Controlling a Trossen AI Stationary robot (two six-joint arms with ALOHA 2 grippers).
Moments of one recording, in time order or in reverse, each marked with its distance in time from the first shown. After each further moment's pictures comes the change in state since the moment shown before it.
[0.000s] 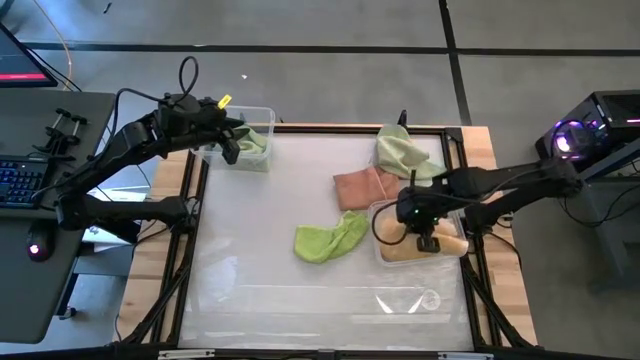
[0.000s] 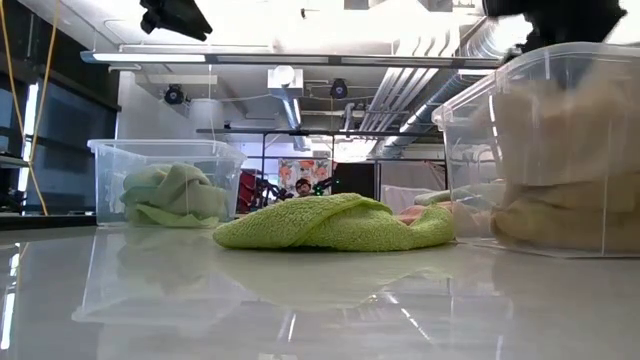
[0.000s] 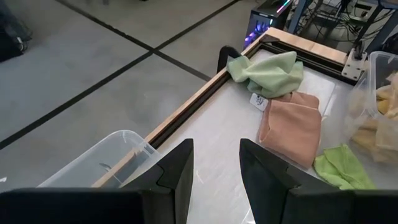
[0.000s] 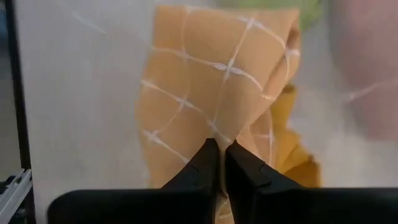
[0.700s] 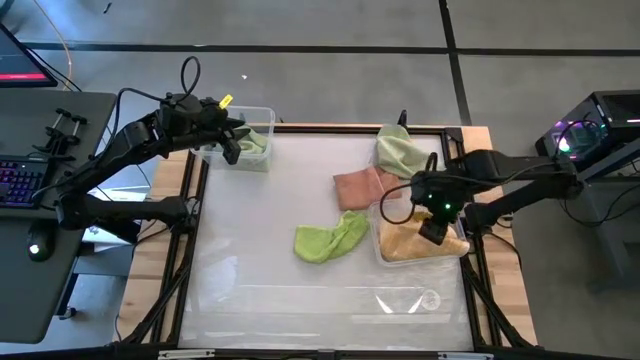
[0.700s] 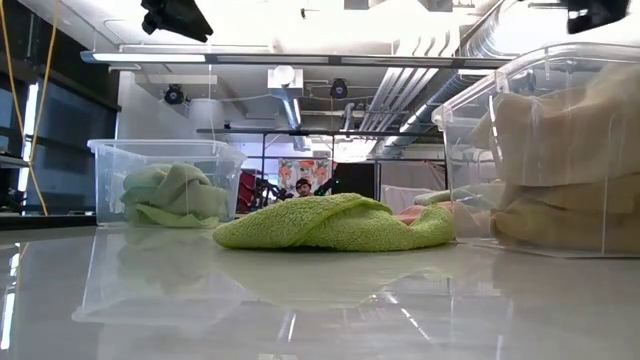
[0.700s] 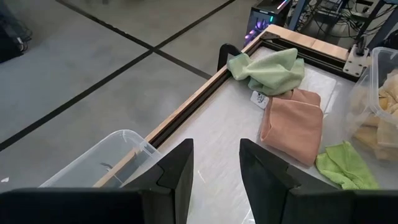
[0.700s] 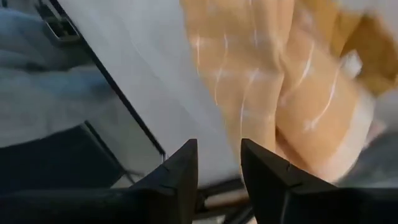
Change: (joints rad) left arm 0.000 0.007 0.000 -0.001 0.001 0.011; right arm -0.037 0.000 0.253 -0.310 -0.240 0.581
